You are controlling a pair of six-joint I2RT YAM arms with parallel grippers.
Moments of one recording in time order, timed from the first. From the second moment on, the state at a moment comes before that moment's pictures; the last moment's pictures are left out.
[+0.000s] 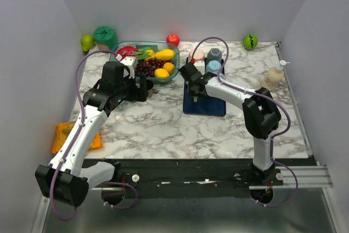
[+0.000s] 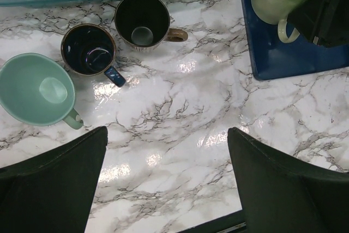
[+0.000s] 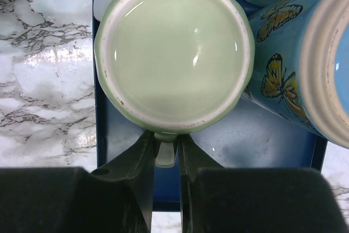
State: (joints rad) left arm -0.28 1.11 1.13 -0.70 0.11 -0.17; right arm 0.70 1.98 1.51 -0.57 0.48 0.56
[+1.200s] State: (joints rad) left arm -0.28 1.07 1.05 -0.61 0.31 -0.27; right arm 0.67 1.59 1.36 -0.51 0.02 0.71
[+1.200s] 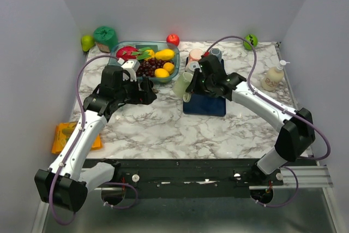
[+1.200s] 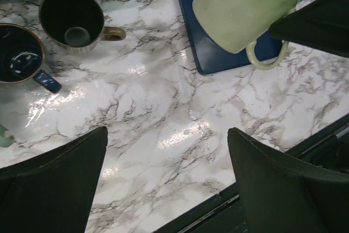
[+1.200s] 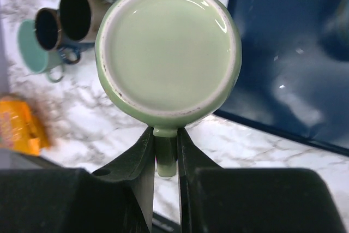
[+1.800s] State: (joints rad) left arm -0.28 0.96 0.87 -0.29 0.63 -0.69; right arm 0.66 1.54 1.24 -0.07 -0.36 1.09
